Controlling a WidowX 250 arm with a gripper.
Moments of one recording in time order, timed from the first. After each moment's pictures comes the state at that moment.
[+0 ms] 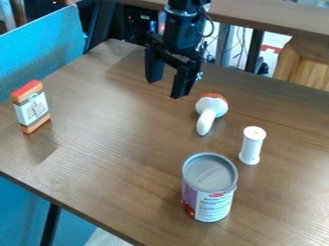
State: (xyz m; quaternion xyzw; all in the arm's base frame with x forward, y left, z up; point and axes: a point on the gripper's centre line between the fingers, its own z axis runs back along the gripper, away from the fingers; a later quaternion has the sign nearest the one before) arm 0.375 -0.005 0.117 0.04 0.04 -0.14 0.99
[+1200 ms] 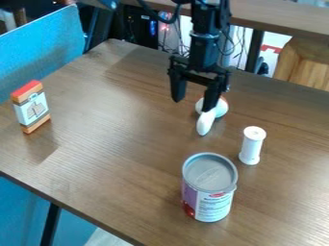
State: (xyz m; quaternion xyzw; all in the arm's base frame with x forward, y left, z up) arm 0.413 -0.036 0.078 -0.01 0.06 -0.04 1.00
